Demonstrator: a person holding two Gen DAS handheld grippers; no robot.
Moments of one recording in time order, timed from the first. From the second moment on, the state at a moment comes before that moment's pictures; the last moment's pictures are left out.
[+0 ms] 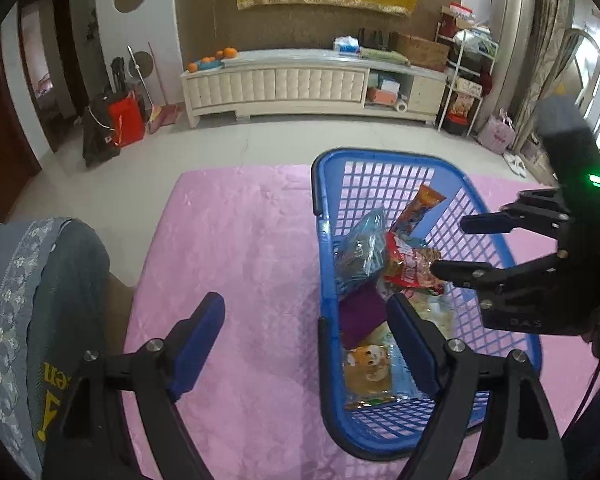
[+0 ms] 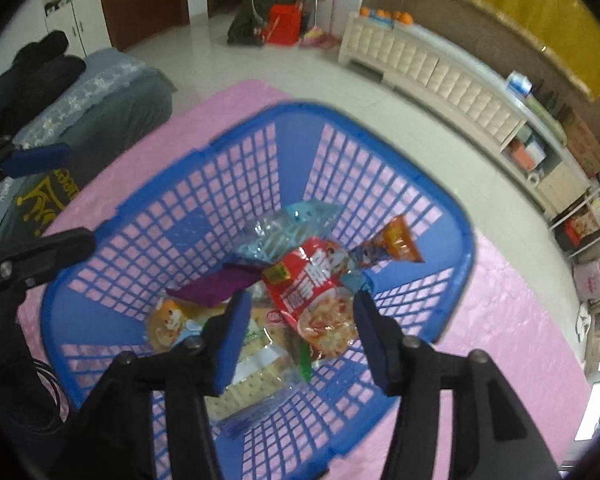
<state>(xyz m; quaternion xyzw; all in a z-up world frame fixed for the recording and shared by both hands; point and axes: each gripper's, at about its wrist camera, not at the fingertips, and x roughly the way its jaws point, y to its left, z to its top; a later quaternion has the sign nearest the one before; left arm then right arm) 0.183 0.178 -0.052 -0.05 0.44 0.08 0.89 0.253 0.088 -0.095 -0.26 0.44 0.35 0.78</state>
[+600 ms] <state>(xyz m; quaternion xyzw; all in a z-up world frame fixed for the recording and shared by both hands) 0.064 0.079 -0.020 -0.11 0.32 0.10 0.93 0.110 -0.080 -0.046 -0.02 0.38 0.26 0.89</state>
